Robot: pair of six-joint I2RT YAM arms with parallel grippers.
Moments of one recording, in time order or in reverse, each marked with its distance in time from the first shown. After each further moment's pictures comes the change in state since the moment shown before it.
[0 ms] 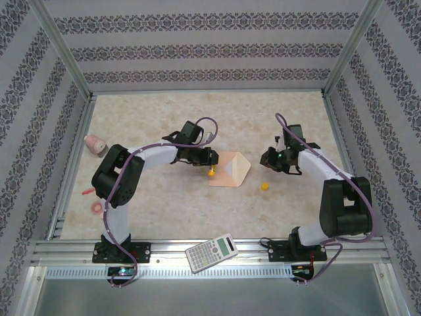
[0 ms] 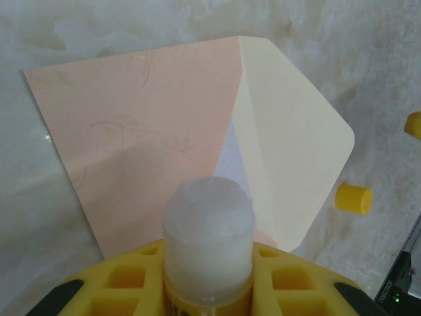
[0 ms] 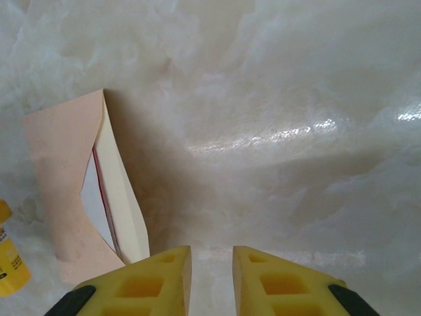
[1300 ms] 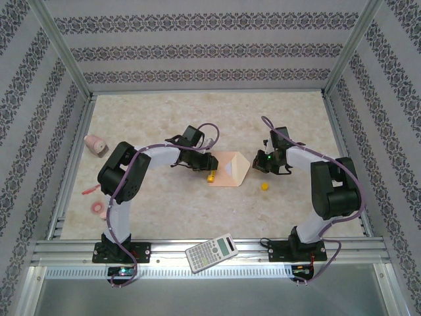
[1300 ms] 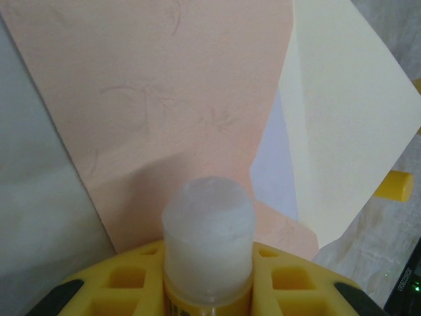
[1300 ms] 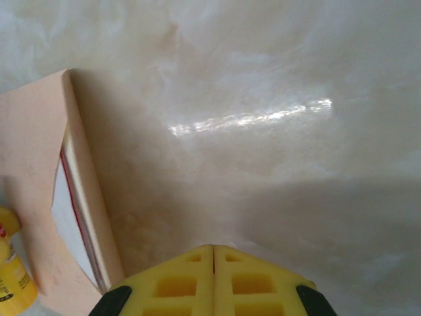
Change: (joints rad) left arm 0.001 0.069 -0.013 0.005 0.038 0.026; right arm 0.084 0.182 0.010 0.131 -0.028 0.030
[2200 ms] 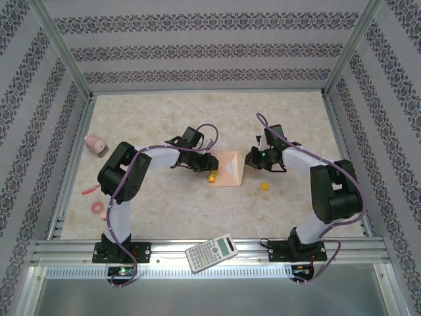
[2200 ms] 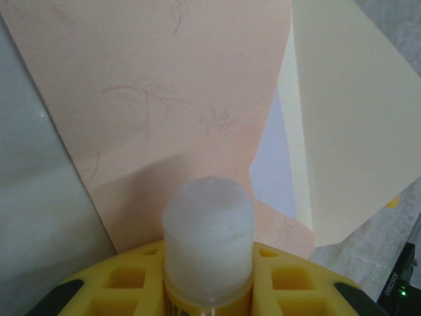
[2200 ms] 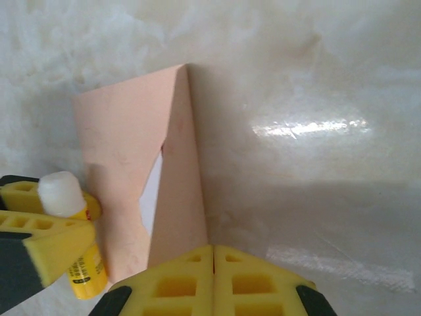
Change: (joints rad) left arm 0.000 0.000 -0.029 0.063 0.015 -0.045; right arm 0.070 -0.039 0.007 0.071 -0.056 0.049
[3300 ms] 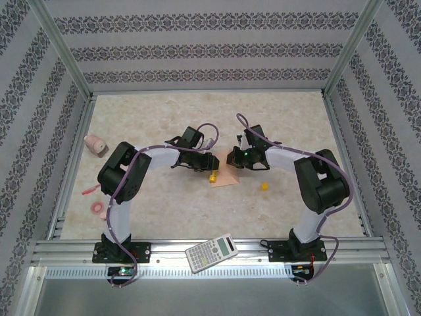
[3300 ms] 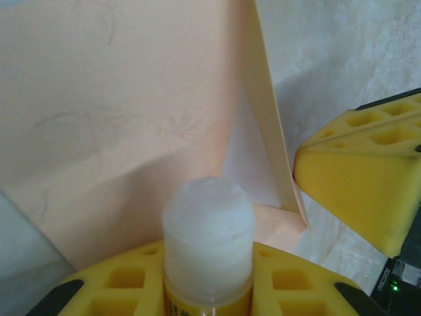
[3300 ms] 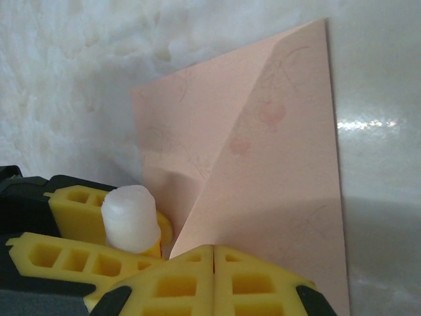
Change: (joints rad) left arm 0.000 0.000 0.000 0.015 0.022 0.000; right arm 0.157 0.139 0.066 0.152 -0.040 0.108
